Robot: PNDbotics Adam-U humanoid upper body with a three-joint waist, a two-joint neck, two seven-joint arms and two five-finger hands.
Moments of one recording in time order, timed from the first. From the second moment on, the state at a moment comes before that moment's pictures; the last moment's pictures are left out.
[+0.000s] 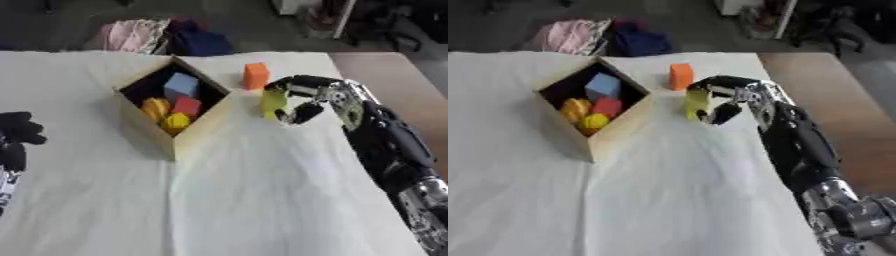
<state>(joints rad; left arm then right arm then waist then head) -0.20 0.39 -0.13 -1.98 -0.05 -0.08 -0.18 -0.88 -0.42 -0.12 -0.72 1.02 -0.58 0.43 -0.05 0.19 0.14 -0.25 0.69</state>
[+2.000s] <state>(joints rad) -0.21 0.38 -0.14 -1.98 -0.03 -0.08 -0.19 -0.95 -0.28 0.02 -0.93 0.82 -0.70 0.46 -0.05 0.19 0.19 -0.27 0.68</state>
